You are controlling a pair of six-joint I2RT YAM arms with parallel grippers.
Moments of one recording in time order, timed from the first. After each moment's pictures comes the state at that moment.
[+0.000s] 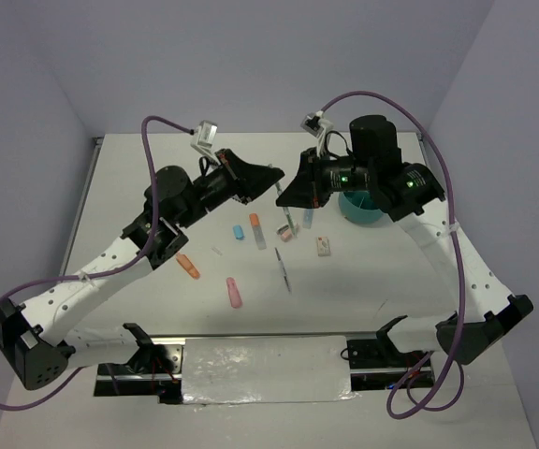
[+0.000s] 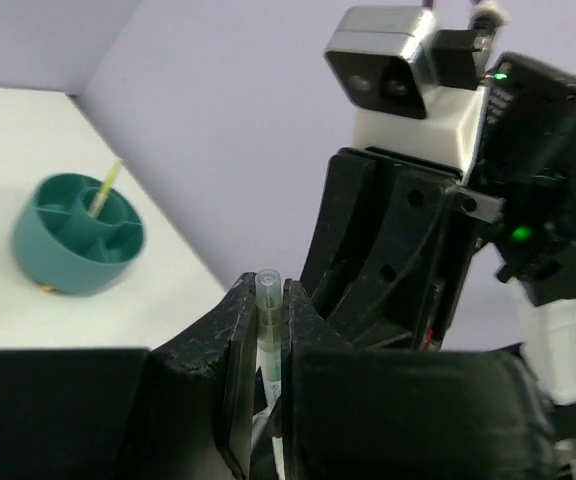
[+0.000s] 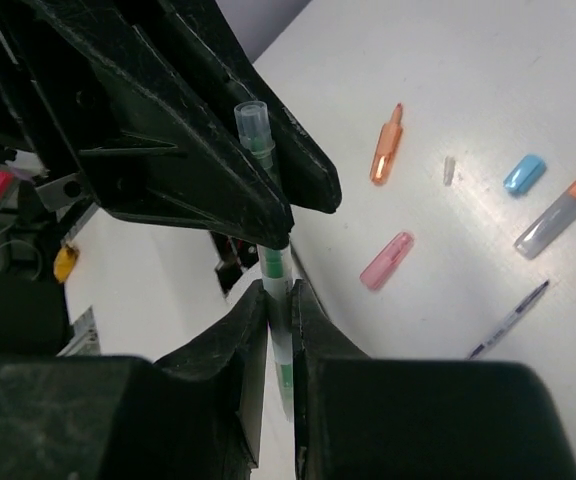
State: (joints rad) left arm -0.73 1.16 1.05 0.32 0.19 -0.87; right arm 0.51 1.31 1.62 -0.78 -0.73 0.31
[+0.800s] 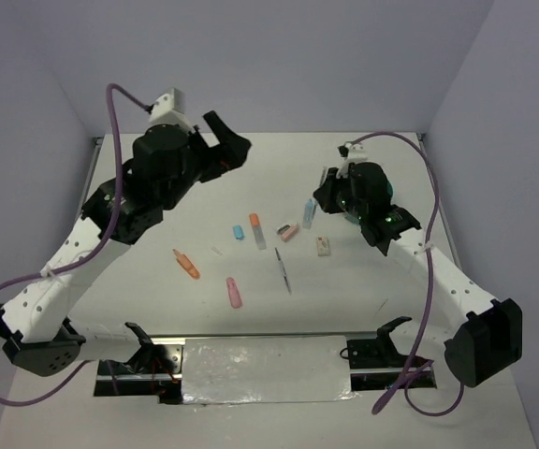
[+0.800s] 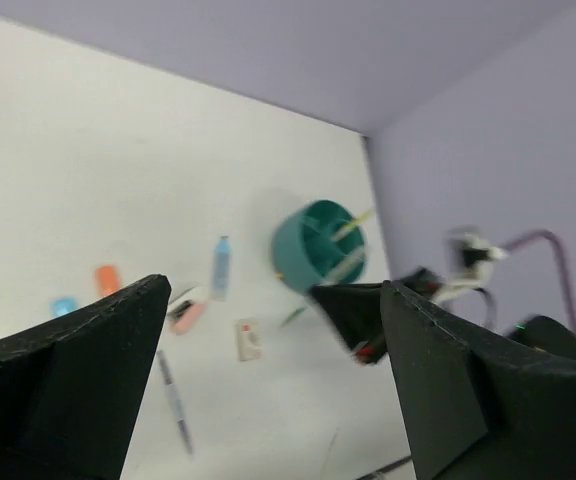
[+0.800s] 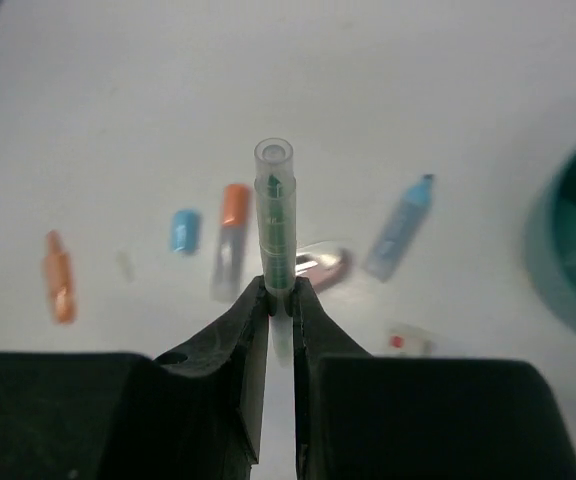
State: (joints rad) left arm -0.77 1.31 1.72 -0.62 -0.36 -0.75; right arm 0.44 1.17 0.99 -0.23 -0.10 0.31
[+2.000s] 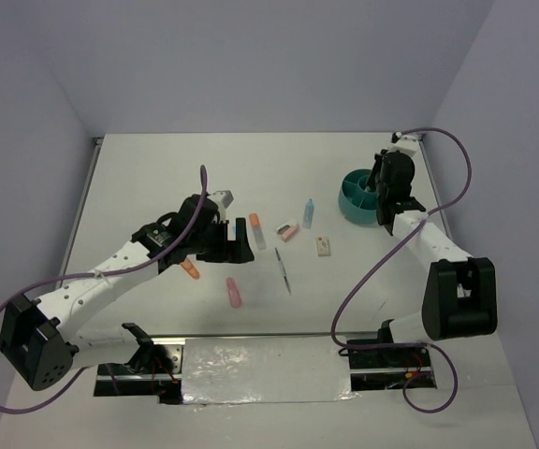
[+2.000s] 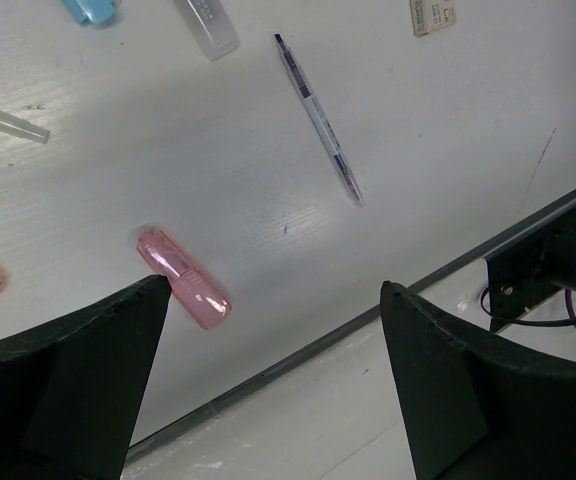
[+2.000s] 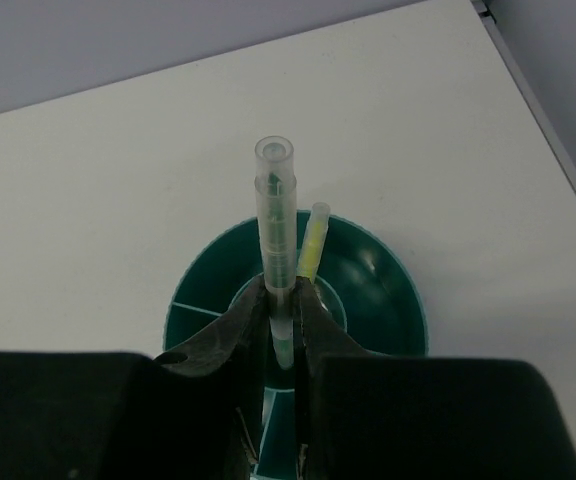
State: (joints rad) left arm -0.66 1.19 0.94 -0.56 0.13 -0.60; right arm 0.07 1.41 0.90 0.22 0.26 0.20
